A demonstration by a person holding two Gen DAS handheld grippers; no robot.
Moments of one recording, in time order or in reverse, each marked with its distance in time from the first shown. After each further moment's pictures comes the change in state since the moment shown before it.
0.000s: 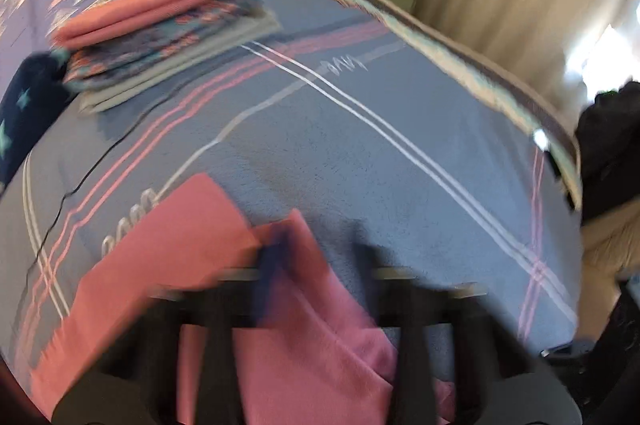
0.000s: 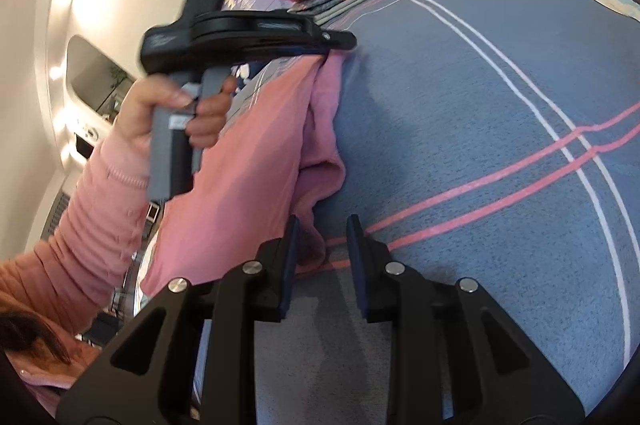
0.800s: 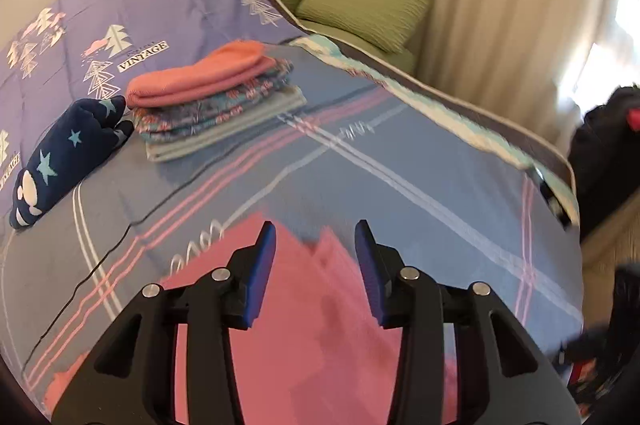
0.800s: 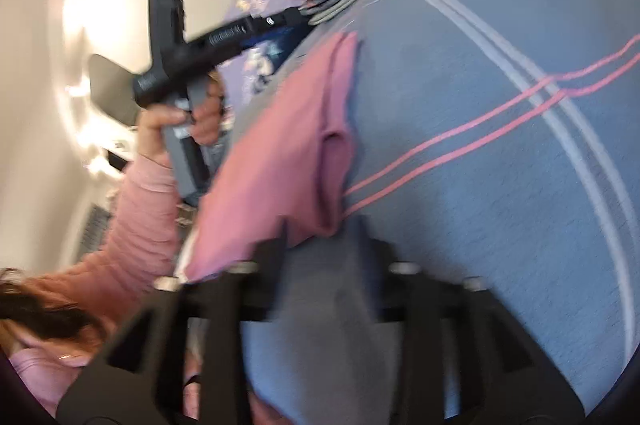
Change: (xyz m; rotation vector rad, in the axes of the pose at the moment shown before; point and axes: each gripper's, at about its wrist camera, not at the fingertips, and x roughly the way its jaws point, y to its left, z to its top) left arm -0.078 0.016 -0.033 0.002 -0.257 0.042; right arm -0.030 -0.002 -0.022 0.096 0.042 0.155
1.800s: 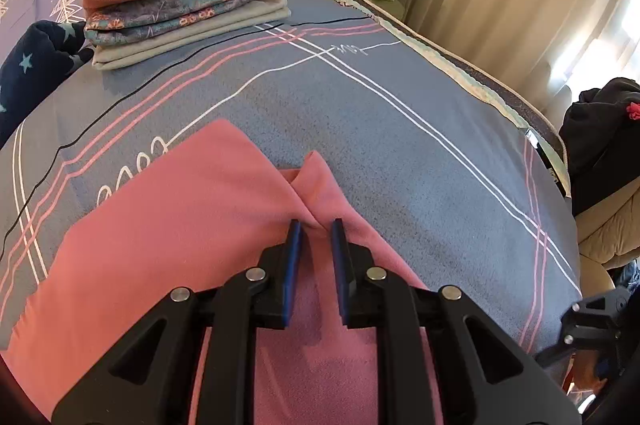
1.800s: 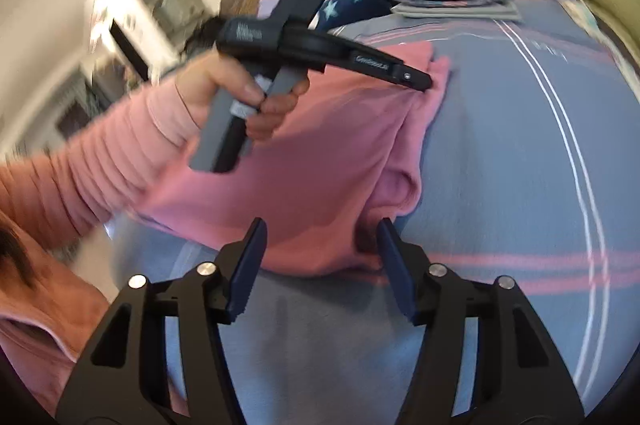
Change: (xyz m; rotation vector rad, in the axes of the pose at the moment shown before) left arm 0.060 0.007 -0.035 -0.078 0.171 -0.117; right arm 0.061 0.053 0.034 -0.533 0.150 -0.159
